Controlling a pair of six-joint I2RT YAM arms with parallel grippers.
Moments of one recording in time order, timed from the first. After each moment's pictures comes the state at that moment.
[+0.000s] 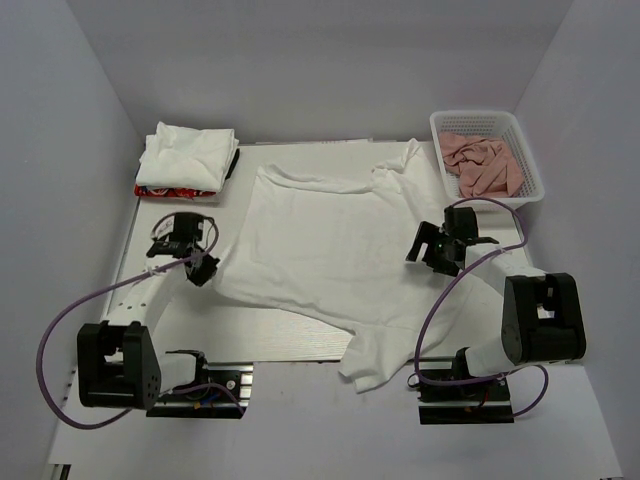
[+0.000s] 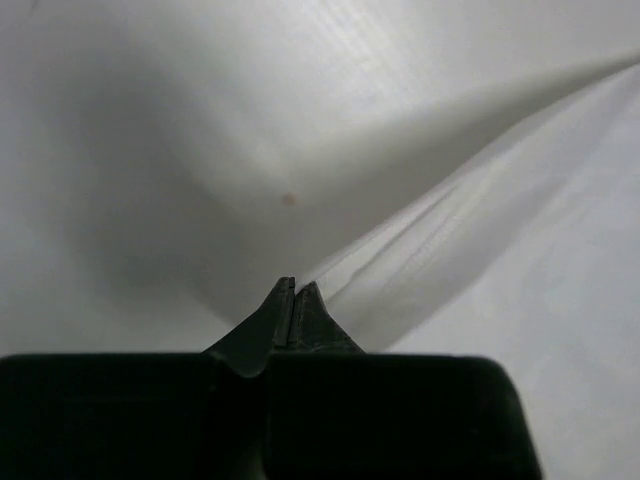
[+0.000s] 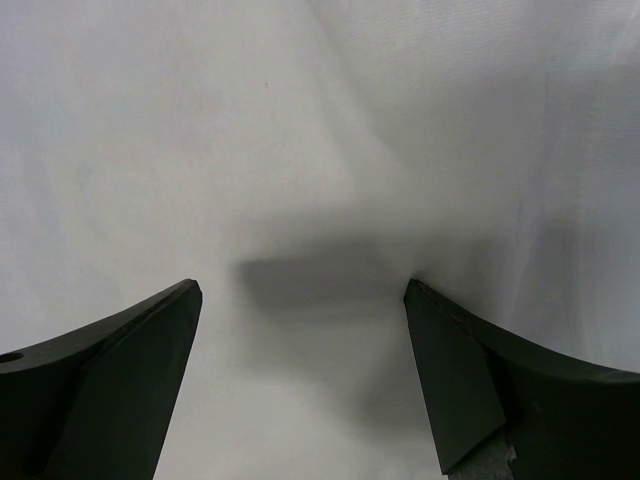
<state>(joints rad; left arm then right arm) -0.06 1.23 0.77 -0.63 -0.20 -0.87 0.11 1.45 0.71 -0.26 -0.10 0.41</state>
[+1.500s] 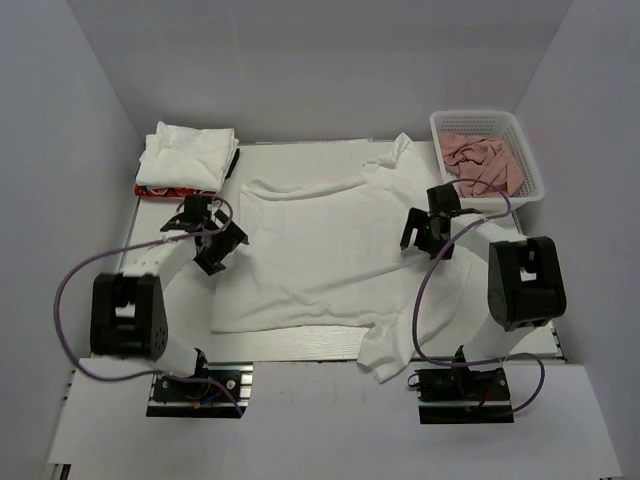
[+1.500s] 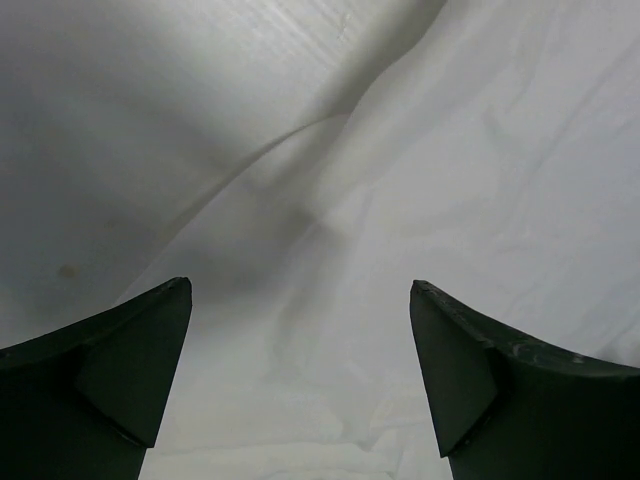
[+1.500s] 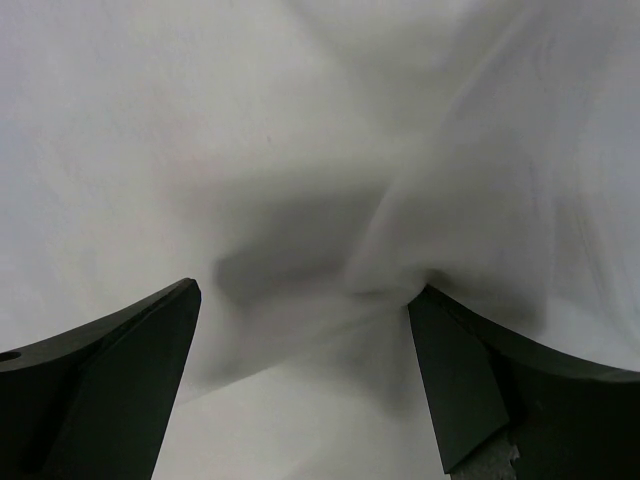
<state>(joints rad) -0.07 1.42 0.85 -0.48 0.04 -0.84 0.18 1.66 0.96 -0.40 -0.01 0.40</state>
